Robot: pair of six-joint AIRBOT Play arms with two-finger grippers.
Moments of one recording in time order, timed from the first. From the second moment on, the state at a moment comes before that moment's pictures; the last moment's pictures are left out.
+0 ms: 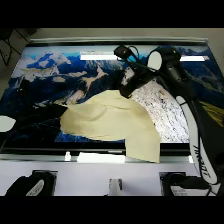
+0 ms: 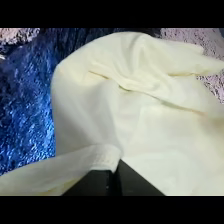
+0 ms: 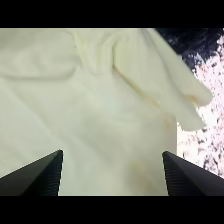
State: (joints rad) left arm -0.07 -0.78 0.69 0.89 -0.78 -1.40; right arm 0.40 -1.53 1.73 -1.40 1.35 1.09
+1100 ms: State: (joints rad) left arm -0.04 -0.79 0.69 0.90 -0.90 -1.33; right arm -0.04 -1.55 1.05 -1.25 1.39 1.06
